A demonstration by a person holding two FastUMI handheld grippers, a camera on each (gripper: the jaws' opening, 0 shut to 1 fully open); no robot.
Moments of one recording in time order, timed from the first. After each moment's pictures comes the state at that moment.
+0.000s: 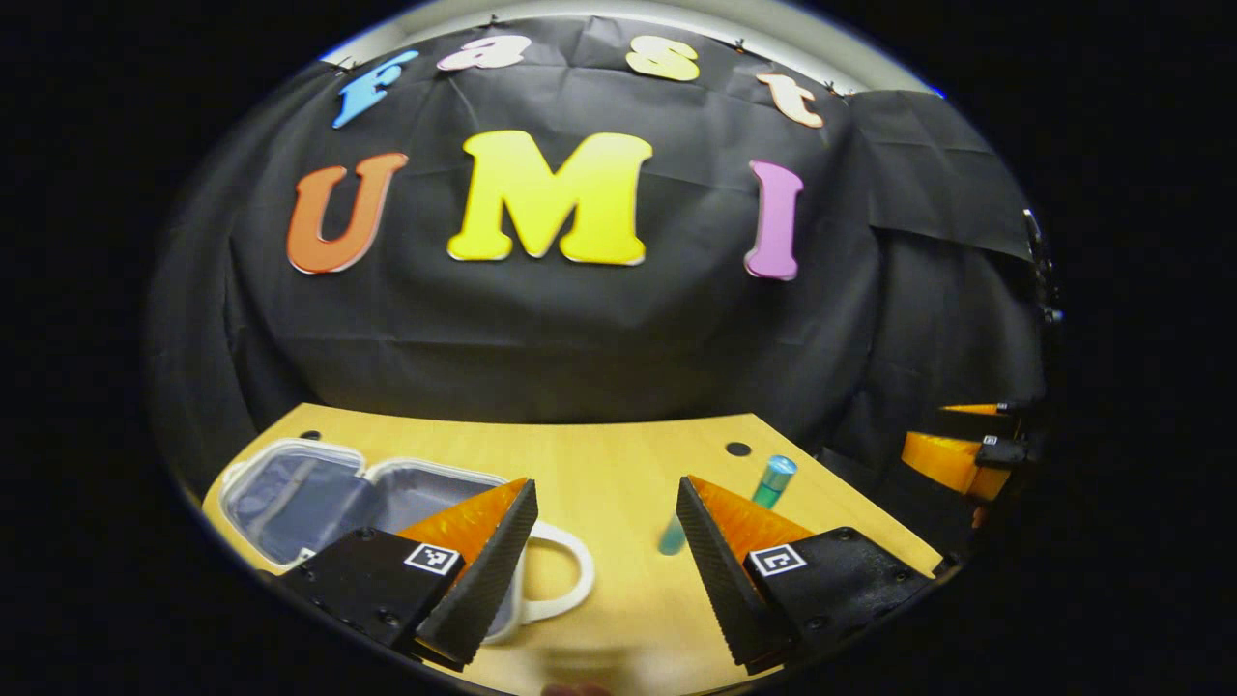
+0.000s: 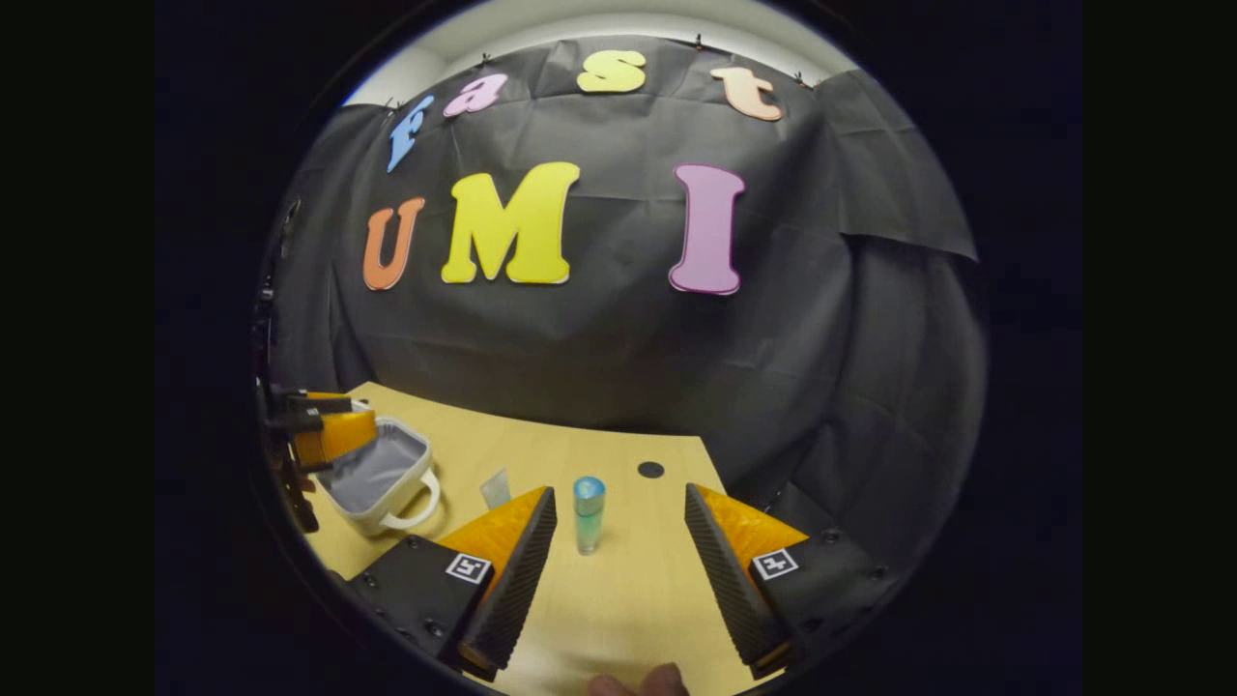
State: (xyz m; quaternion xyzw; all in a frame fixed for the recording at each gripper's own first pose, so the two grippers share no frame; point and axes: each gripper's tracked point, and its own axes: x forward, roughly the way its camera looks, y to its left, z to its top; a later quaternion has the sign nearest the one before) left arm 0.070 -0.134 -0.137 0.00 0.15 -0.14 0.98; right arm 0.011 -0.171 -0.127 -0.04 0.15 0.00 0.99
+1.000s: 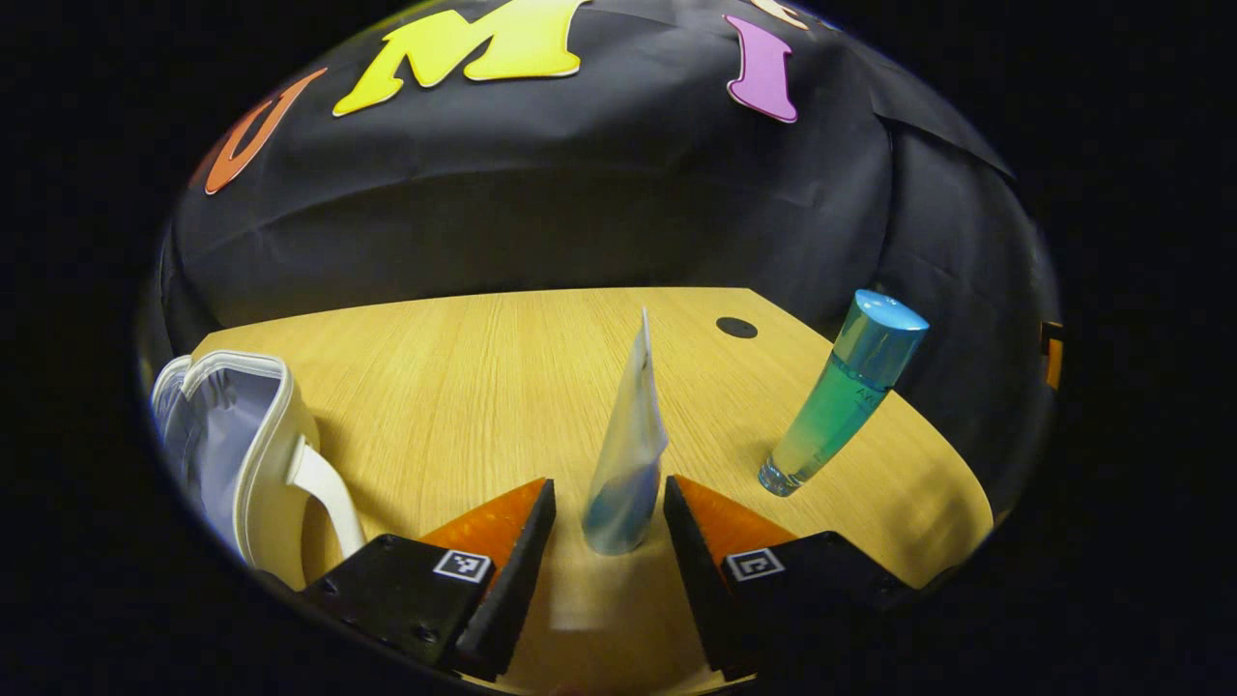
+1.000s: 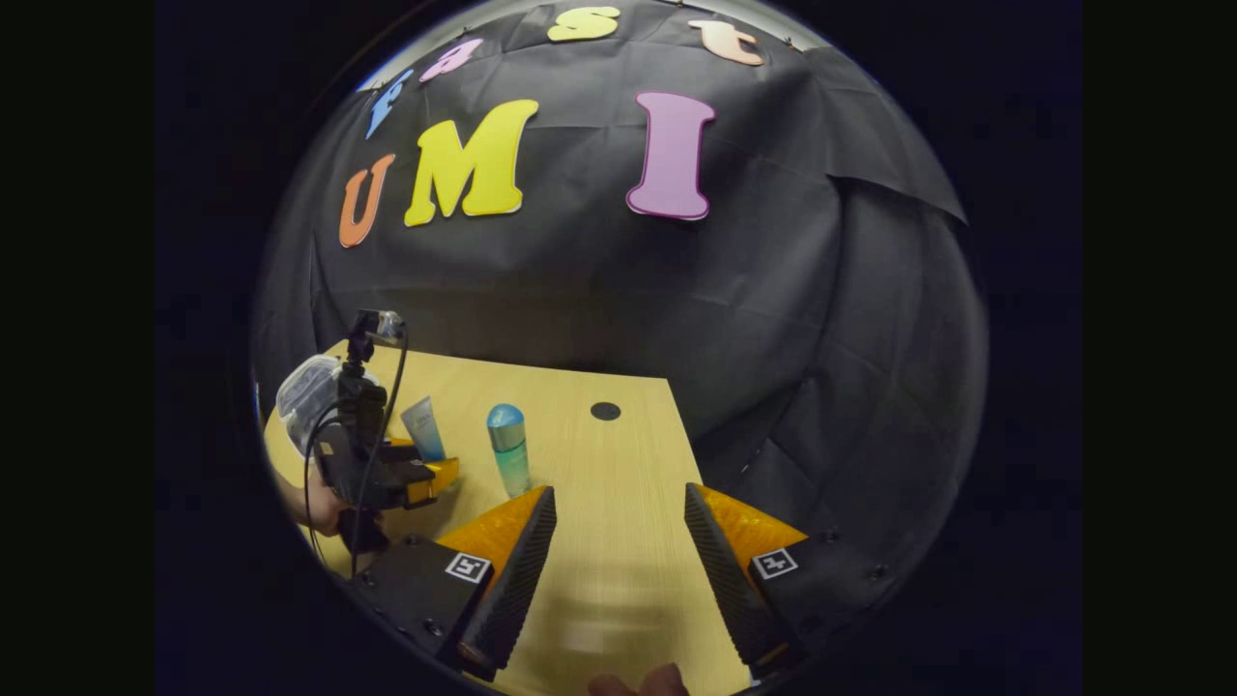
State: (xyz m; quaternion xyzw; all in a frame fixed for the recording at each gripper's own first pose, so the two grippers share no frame) left arm 0.160 -0.213 -0.321 0.02 0.30 -0.17 0.94; right arm 0.032 -0.237 -0.196 -0.04 0.23 -0.02 0.97
